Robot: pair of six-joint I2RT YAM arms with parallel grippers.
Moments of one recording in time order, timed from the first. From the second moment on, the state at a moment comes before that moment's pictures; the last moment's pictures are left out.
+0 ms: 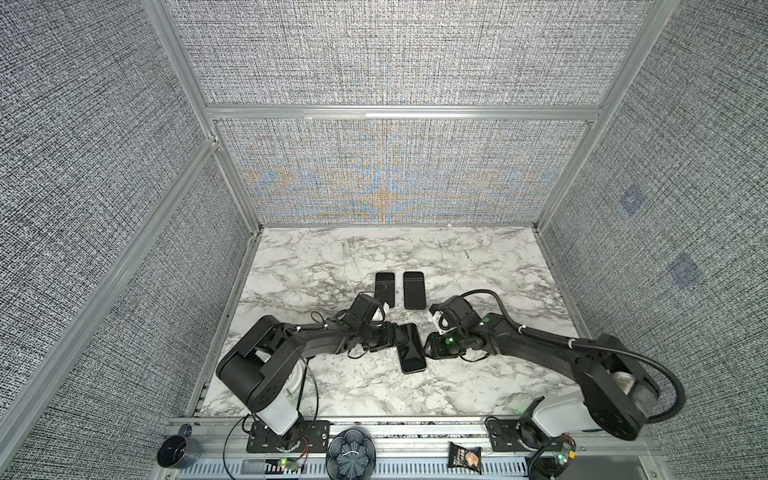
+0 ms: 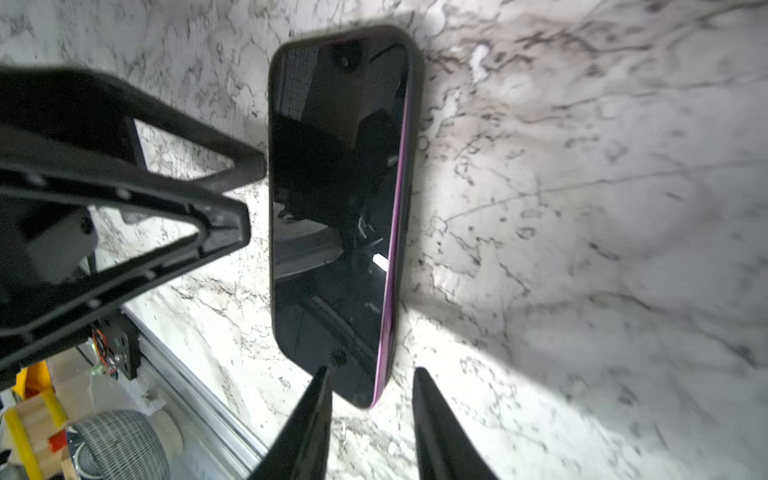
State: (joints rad) left arm -0.70 1.59 0.63 0.03 0.54 -0.82; right arm 0.73 1.38 0.74 -0.47 -0.29 0.59
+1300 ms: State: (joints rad) left arm -0.78 1.64 0.65 -0.07 0.68 -0.94; right arm 0.86 1.42 0.66 -0.36 -0.21 0.76
